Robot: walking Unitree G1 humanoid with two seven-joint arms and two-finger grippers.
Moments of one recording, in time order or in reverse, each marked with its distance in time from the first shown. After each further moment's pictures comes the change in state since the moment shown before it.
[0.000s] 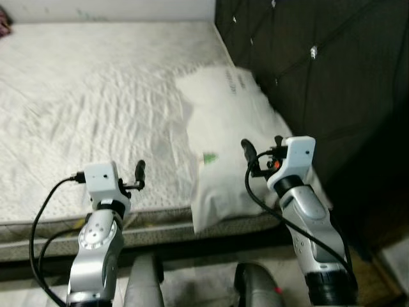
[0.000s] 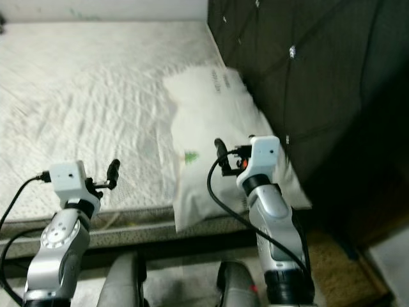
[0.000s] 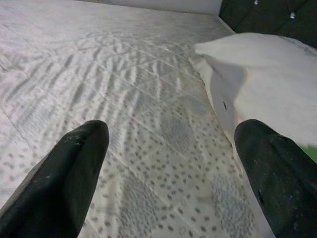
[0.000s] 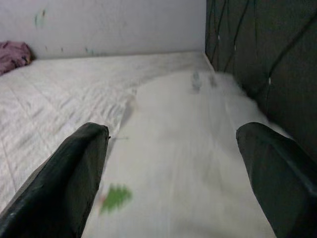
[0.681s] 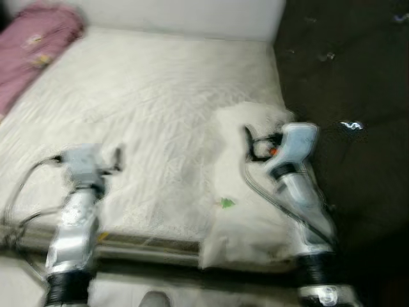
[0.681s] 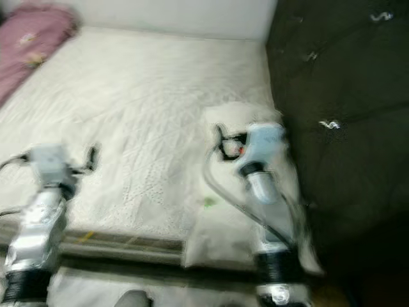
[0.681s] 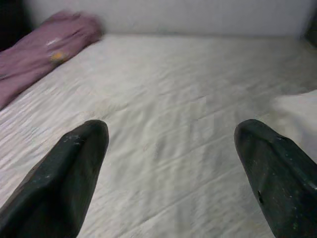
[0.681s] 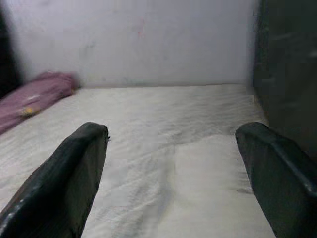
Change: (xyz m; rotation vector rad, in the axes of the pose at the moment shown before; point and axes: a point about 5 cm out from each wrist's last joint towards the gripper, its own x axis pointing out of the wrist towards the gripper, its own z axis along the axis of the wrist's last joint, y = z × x) left arm 0.030 0.038 0.015 0.105 -0.047 0.079; right arm 0.020 0.003 0.010 0.010 -0.073 -0.025
